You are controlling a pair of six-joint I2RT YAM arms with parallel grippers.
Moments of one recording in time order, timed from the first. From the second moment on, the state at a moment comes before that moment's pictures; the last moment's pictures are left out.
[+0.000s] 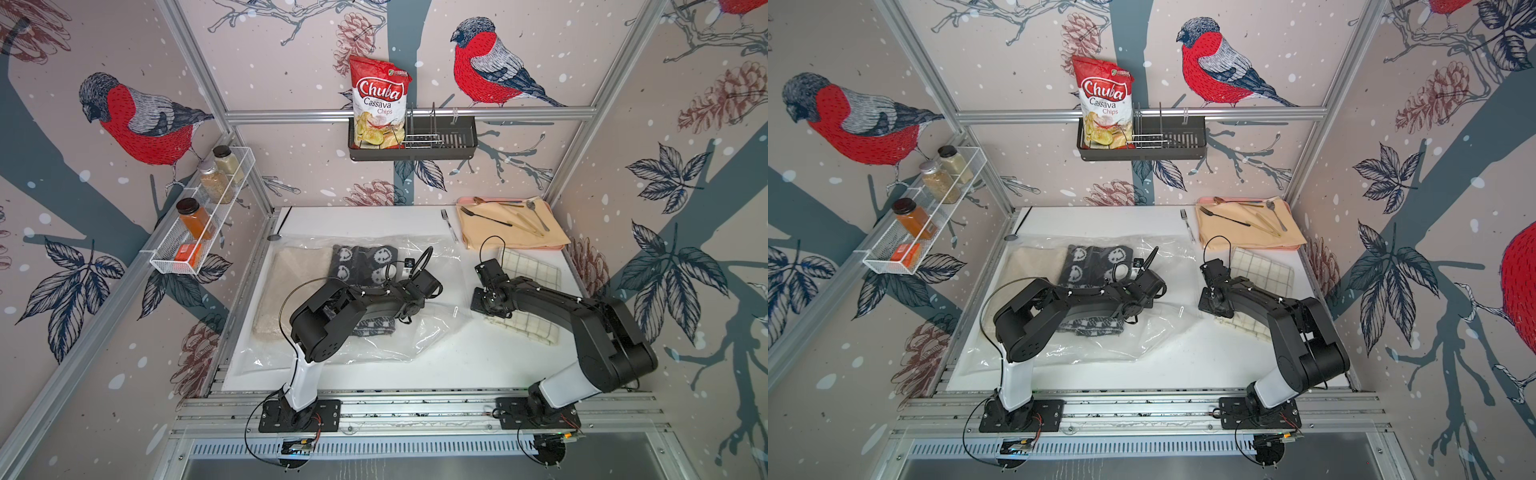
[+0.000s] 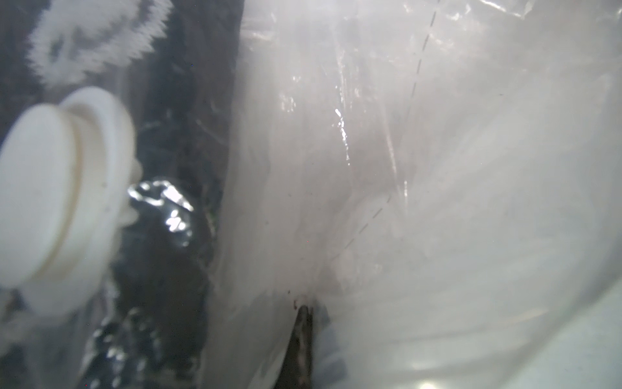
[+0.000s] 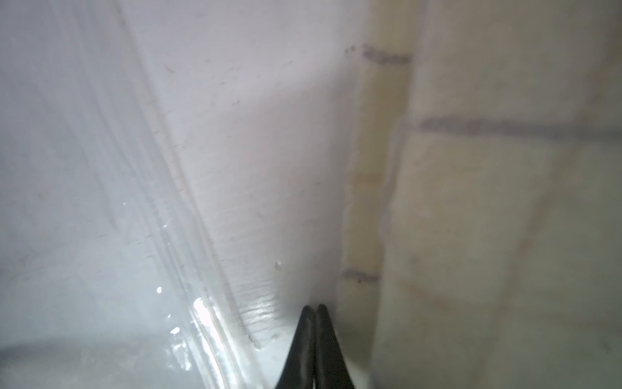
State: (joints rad) left arm -0.88 1.99 1.17 -0.23 -0.49 -0.68; right arm 0.39 1.53 0.75 -0.46 0.09 0.64
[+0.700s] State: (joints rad) left arm -0.88 1.99 1.17 -0.22 -0.50 -0.68; right arm 0.29 1.38 0.67 -0.58 0.20 0.71
